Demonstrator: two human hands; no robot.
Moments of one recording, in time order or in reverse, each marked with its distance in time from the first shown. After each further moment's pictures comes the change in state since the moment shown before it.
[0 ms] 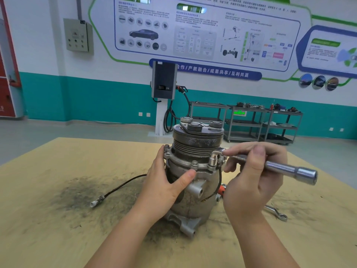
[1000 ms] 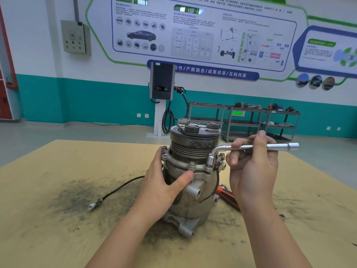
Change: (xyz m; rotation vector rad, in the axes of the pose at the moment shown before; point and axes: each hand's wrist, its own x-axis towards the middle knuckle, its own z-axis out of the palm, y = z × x) left_hand -0.002 0.004 -0.001 0.006 0.002 -0.030; right_hand 0.025 0.017 -0.015 0.337 0.144 0.729
